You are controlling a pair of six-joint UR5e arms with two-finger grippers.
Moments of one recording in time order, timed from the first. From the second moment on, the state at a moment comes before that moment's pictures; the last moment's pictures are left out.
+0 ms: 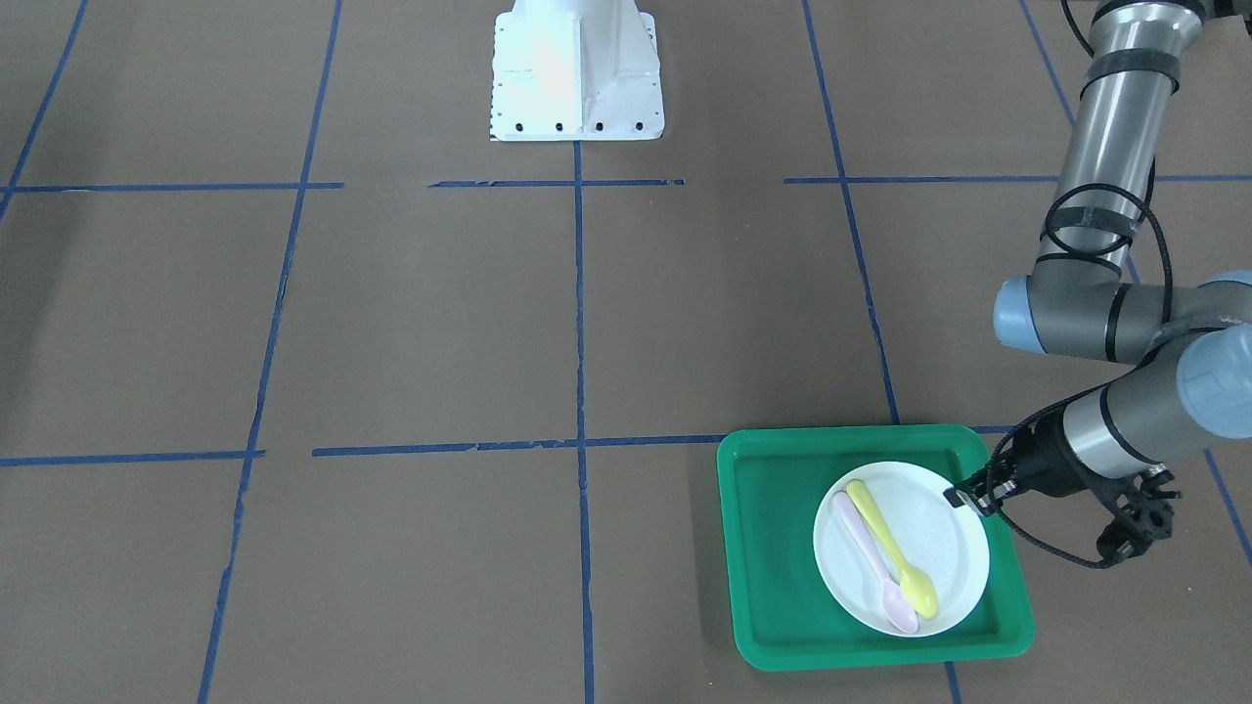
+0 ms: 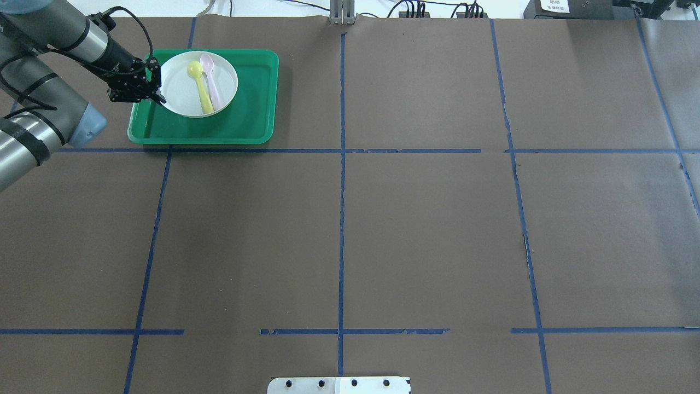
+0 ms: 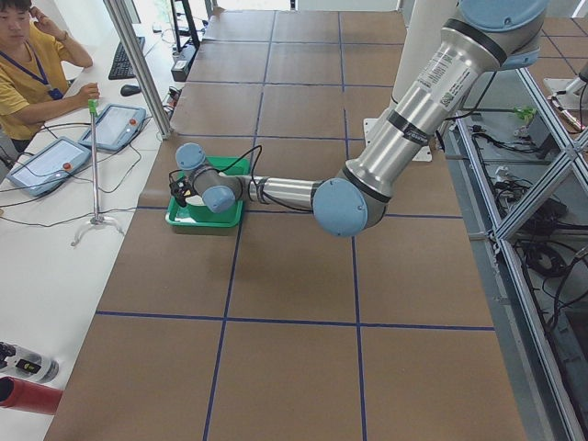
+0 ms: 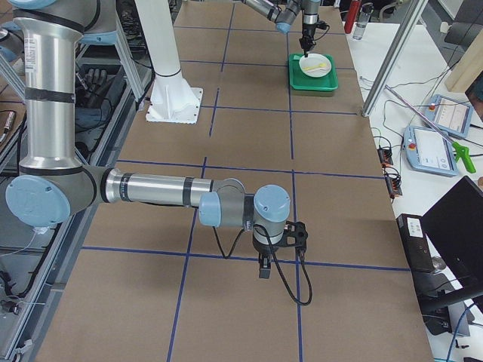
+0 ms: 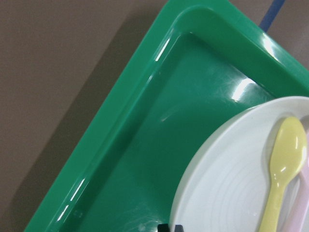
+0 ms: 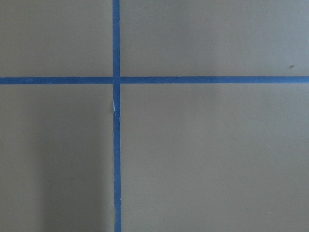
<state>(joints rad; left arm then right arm) -1.07 -2.20 -0.97 -2.31 -2.40 -1.42 1.58 -1.64 1.61 -1.53 2.28 0.03</state>
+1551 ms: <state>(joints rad) -1.27 -1.56 -1.40 -2.29 -2.39 -0.61 1.58 -1.64 1.61 -1.53 2.28 0.03</state>
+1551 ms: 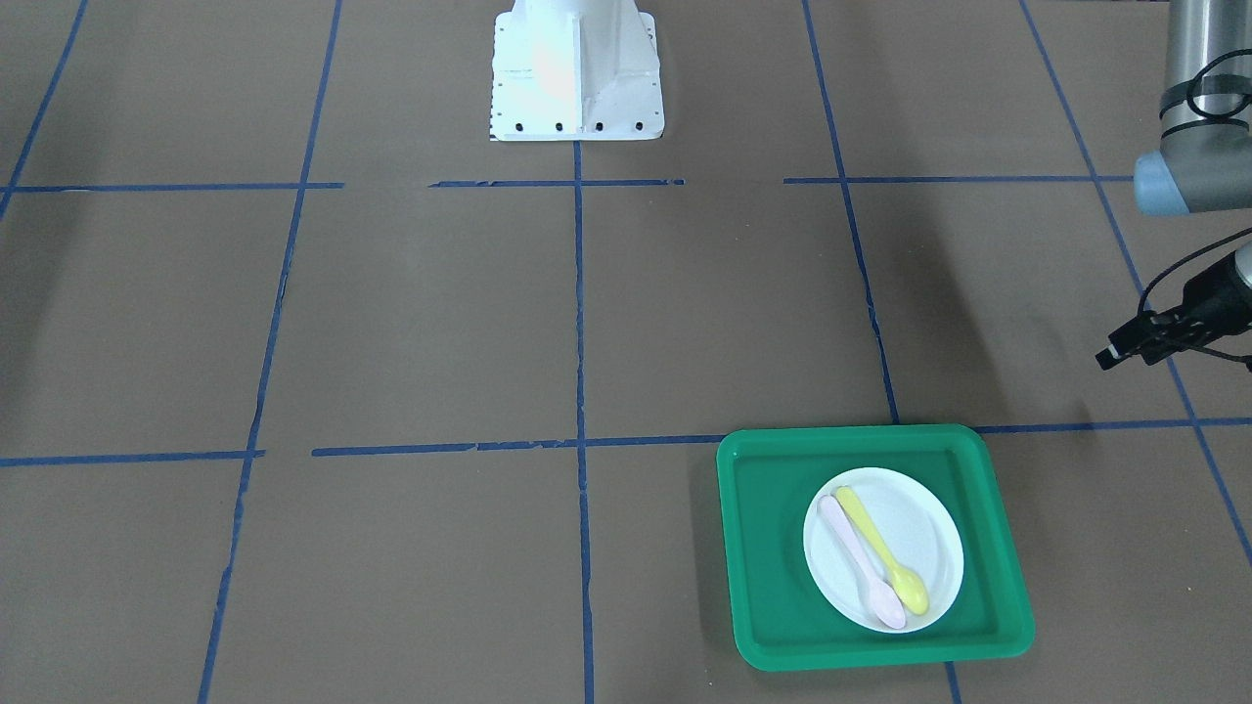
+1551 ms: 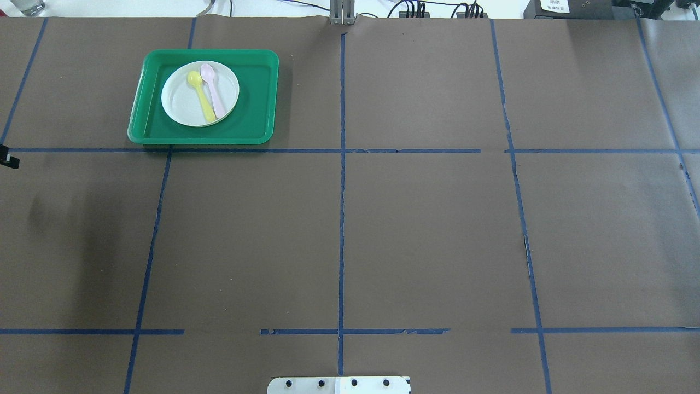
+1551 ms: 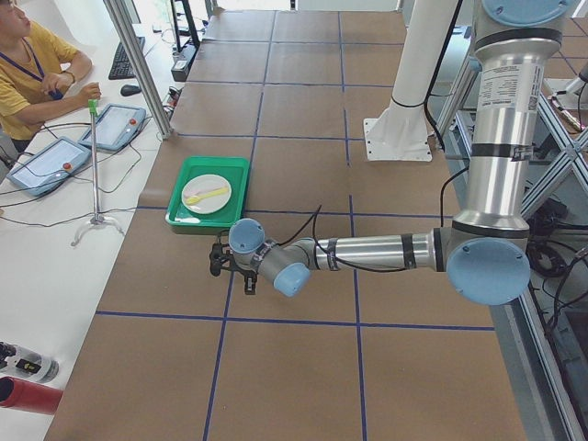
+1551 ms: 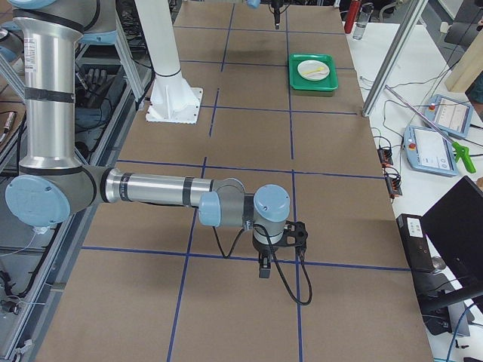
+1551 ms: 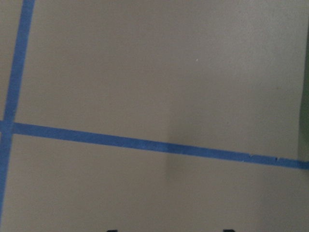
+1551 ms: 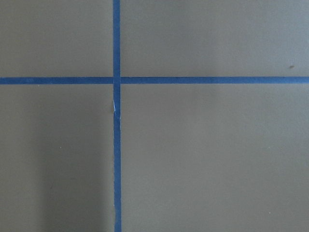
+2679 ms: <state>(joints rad) -1.58 -1.44 -1.60 -1.76 -2.39 0.06 1.58 -1.64 1.61 -1.53 2.28 0.03</state>
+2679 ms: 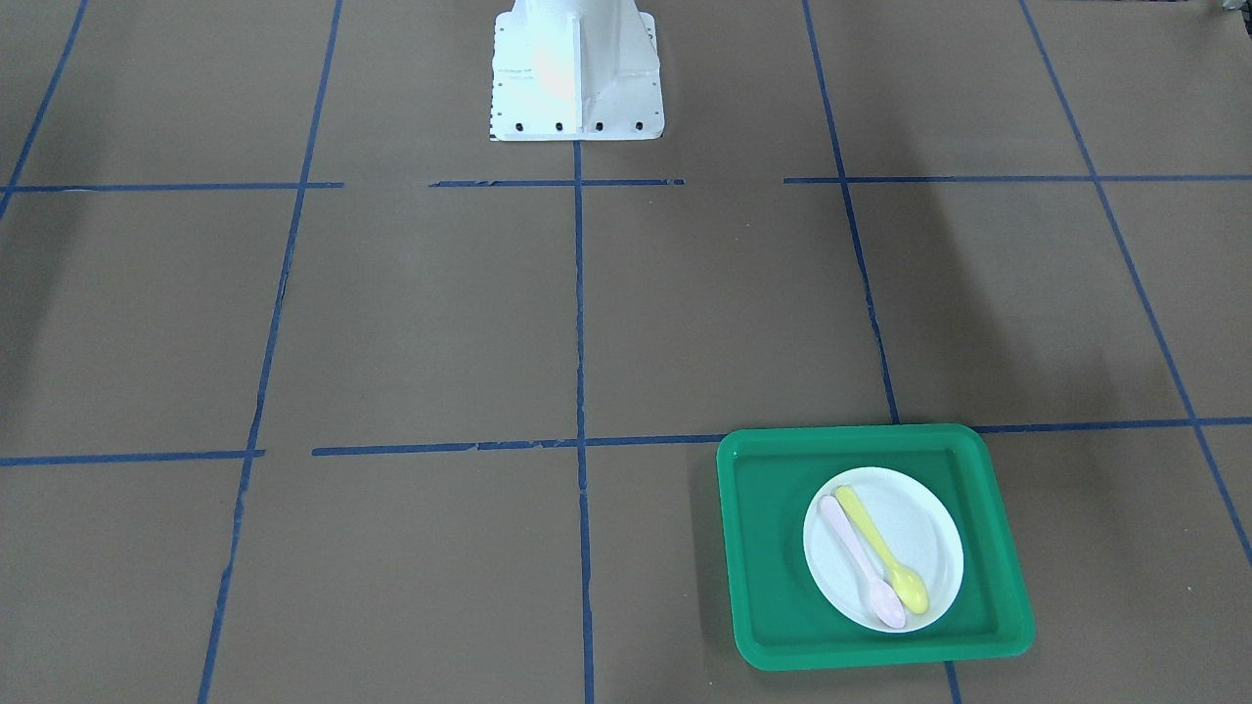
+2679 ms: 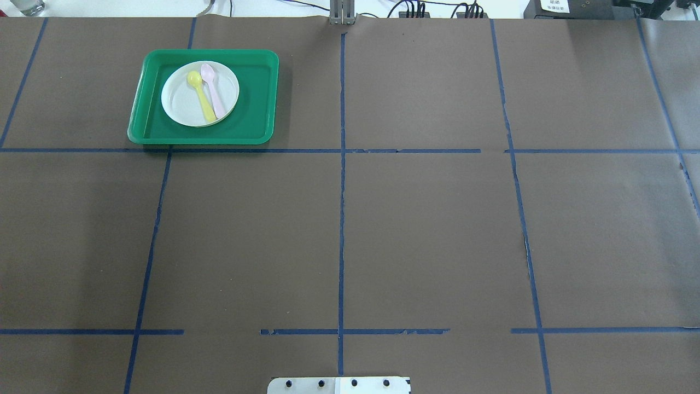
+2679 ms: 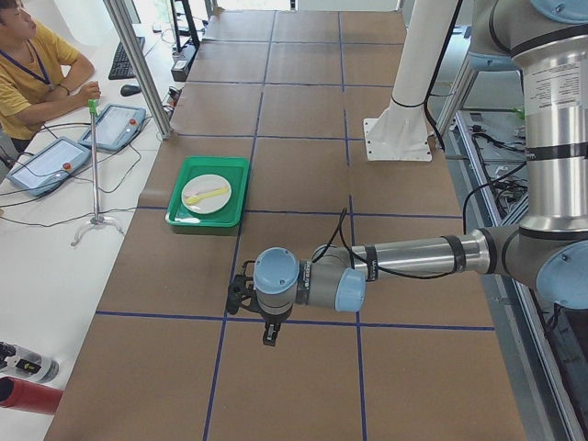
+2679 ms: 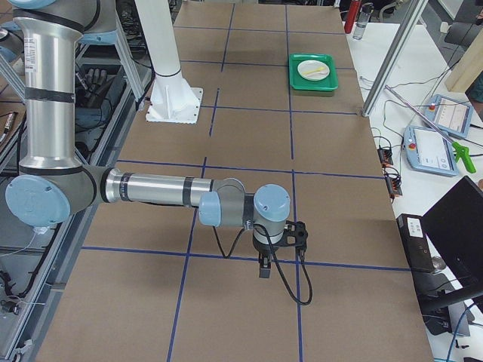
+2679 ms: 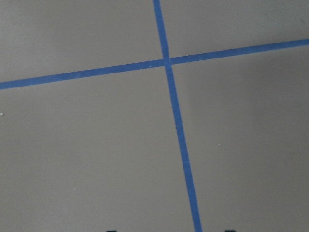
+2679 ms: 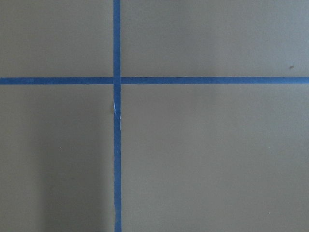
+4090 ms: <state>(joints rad) -1.62 -1.48 -1.70 -1.66 -2.35 0.07 1.58 -1.64 1.61 -1.53 2.28 0.03</state>
